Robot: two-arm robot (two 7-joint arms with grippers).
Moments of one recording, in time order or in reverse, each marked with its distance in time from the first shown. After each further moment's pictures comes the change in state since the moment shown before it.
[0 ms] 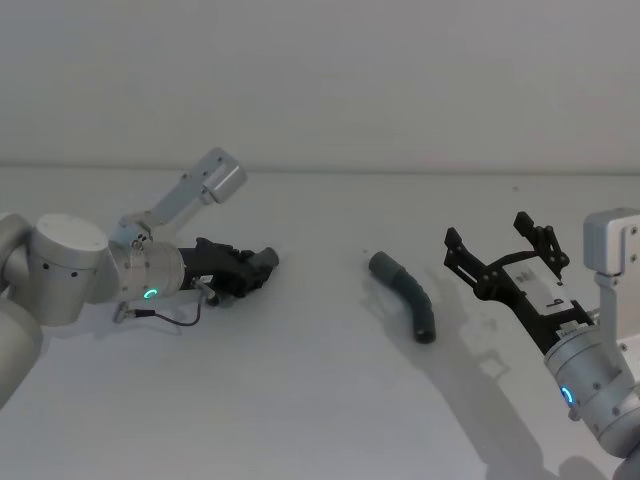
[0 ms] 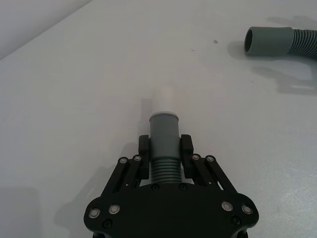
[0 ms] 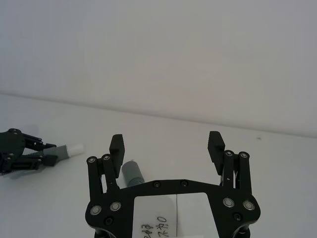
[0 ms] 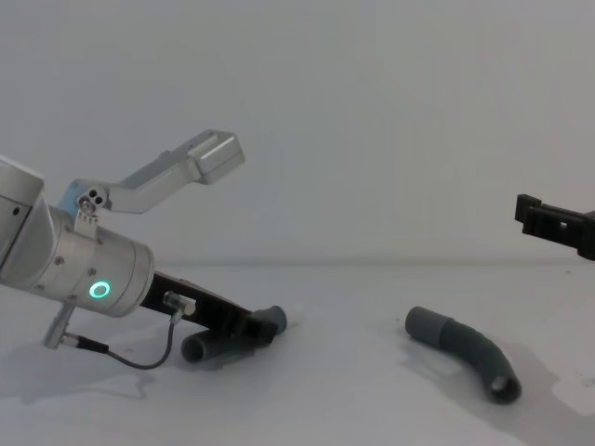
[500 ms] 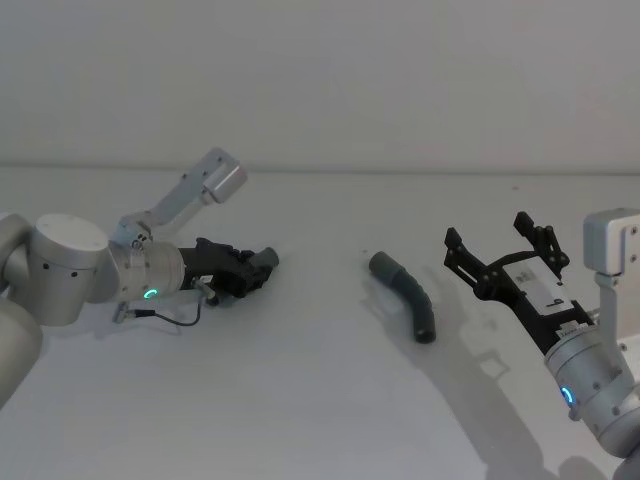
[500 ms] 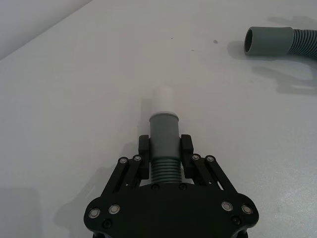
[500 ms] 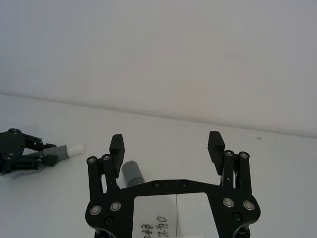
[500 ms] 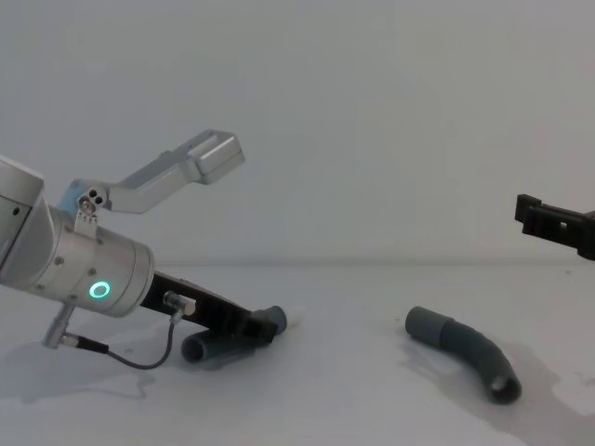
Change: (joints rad) left arm 0.000 0.000 0.000 0.000 0.000 0.000 0.000; right arm 0.000 0.000 0.000 0.000 0.000 0.000 0.000
